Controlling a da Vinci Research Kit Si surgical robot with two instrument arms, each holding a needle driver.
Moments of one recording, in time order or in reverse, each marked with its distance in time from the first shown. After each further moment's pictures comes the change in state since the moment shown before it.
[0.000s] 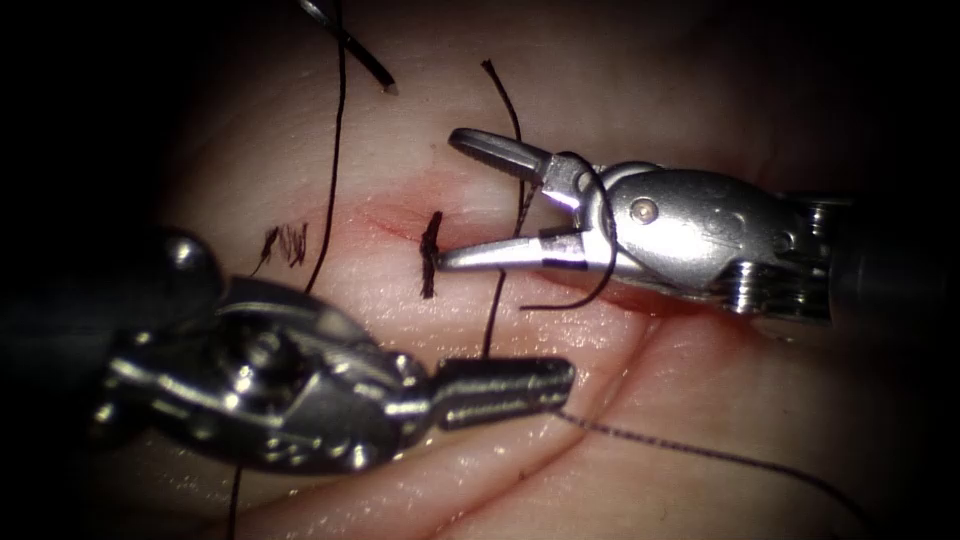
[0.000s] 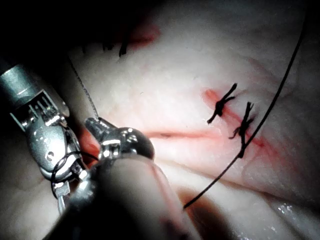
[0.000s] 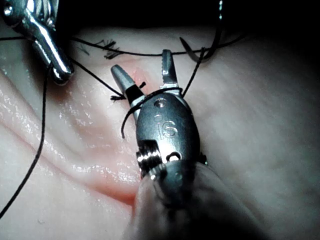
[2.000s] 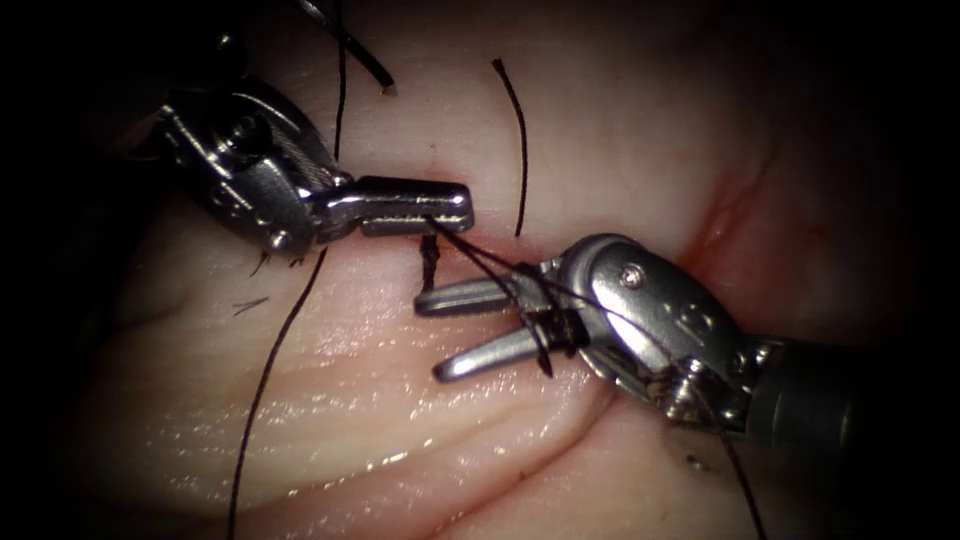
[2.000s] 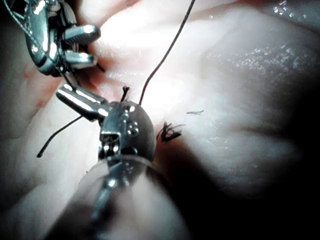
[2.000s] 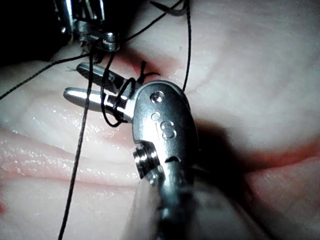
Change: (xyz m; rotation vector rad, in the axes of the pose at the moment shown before) right arm -0.001 -0.002 0.001 0.349 0.471 0.258; left arm -0.015 0.004 -0.001 0.187 0.391 0.110
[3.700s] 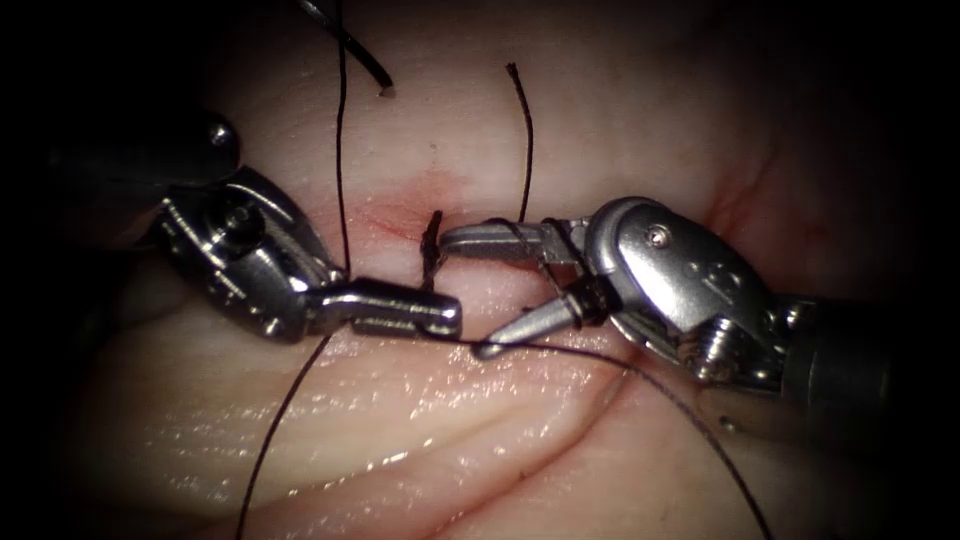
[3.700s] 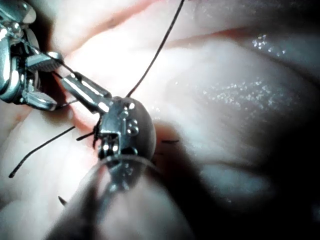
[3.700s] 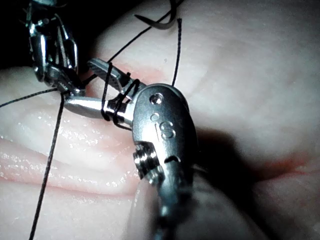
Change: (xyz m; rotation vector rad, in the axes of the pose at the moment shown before) right arm 0.002 0.002 -0.003 -0.163 -0.013 -0.044; left arm 0.004 0.005 0.000 -0.152 0.103 -0.159
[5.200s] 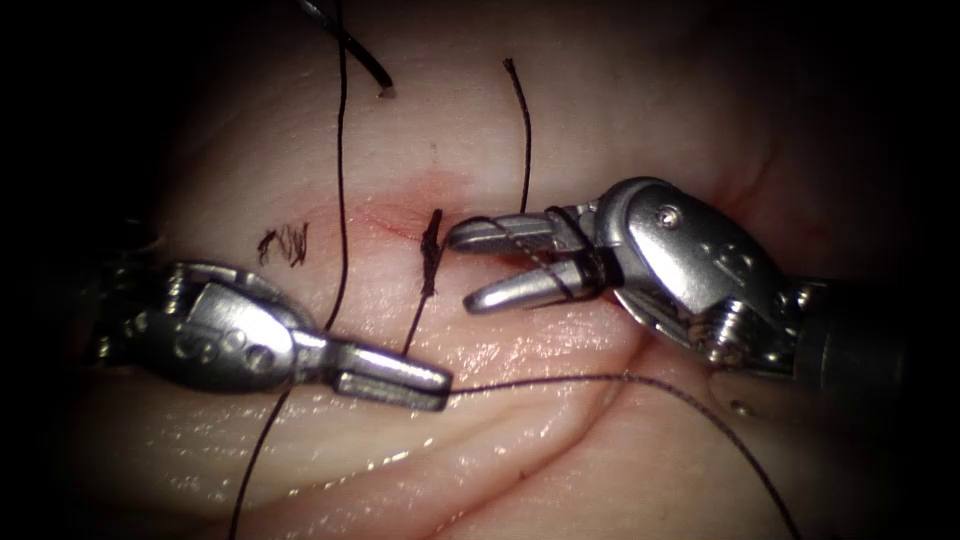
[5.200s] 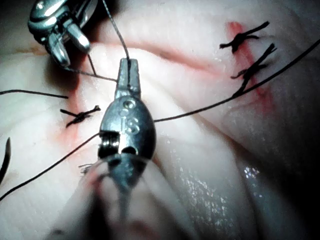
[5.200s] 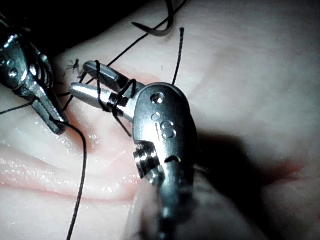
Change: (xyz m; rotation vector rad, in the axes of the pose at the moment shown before) right arm 0.001 -0.001 0.001 0.023 -0.021 -0.014; left arm 0.002 -0.001 0.002 -0.116 -0.258 -0.539
